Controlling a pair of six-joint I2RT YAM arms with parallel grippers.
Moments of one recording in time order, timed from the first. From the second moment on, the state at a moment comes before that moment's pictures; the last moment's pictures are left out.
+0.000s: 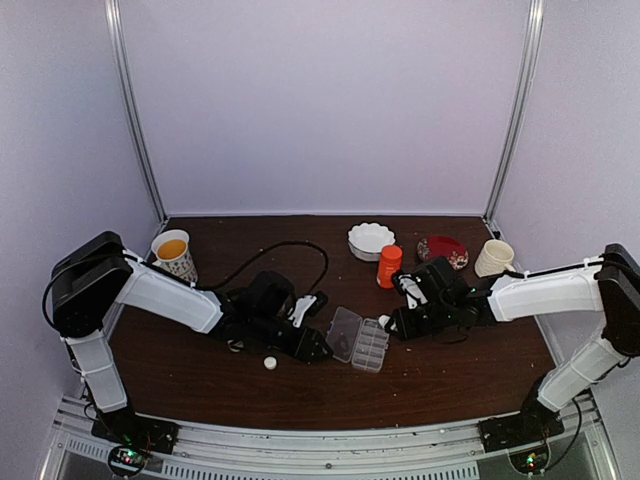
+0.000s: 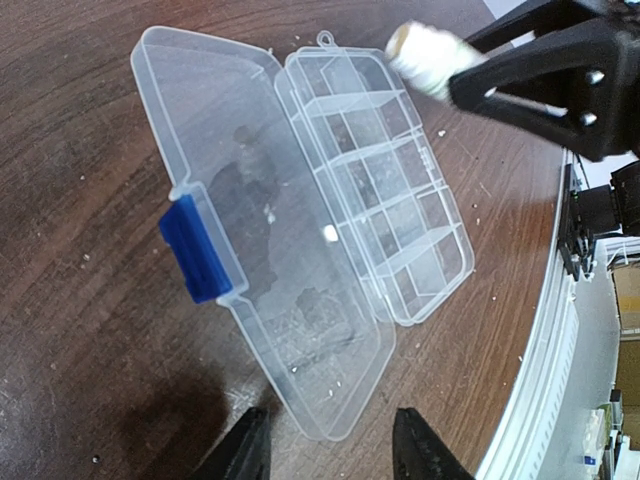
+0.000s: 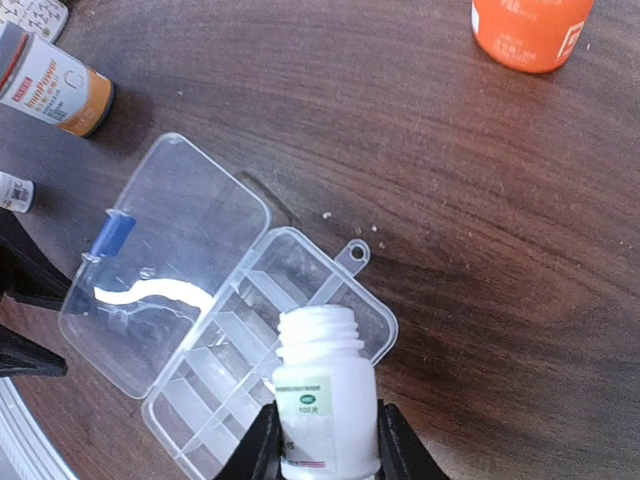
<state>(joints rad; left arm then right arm) -0.94 1.83 0.88 0.17 0.43 -0.48 0.74 1.46 0.73 -0.15 -0.07 0.45</state>
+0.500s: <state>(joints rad) -0.94 1.83 0.88 0.16 0.43 -0.48 0.74 1.45 0.73 -0.17 -0.07 0.45</state>
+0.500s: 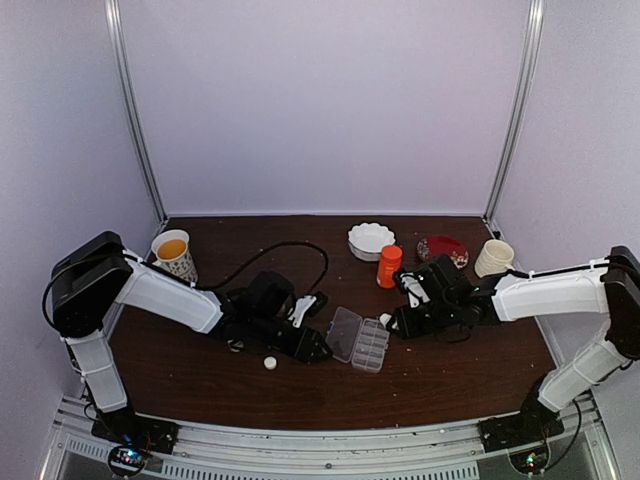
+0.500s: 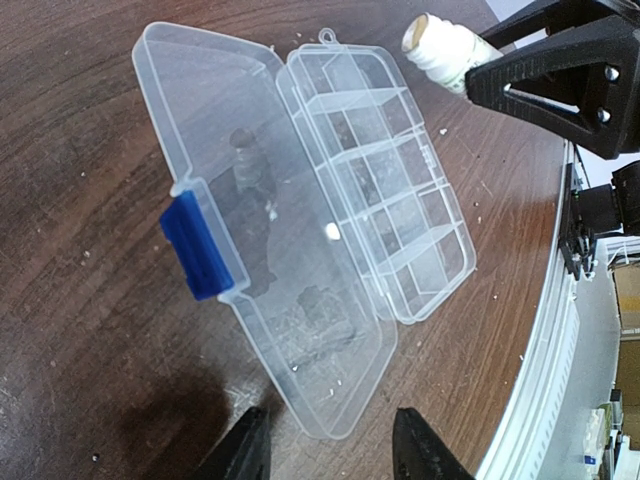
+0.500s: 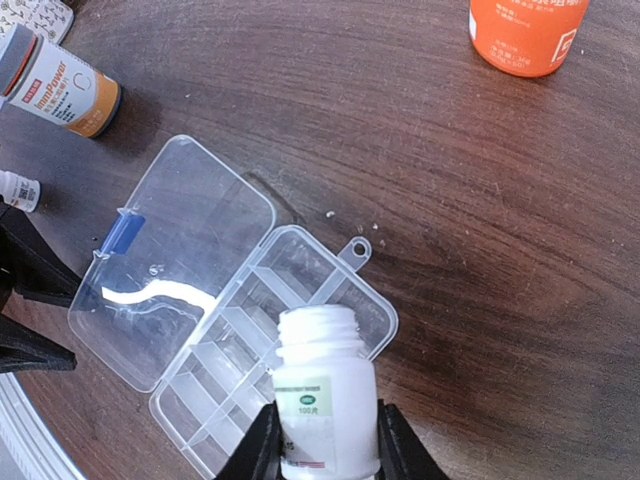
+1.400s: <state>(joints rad) -0.94 1.83 0.88 0.16 0.43 -0.48 0.74 1.53 0.83 -0.30 -0.06 0.43</state>
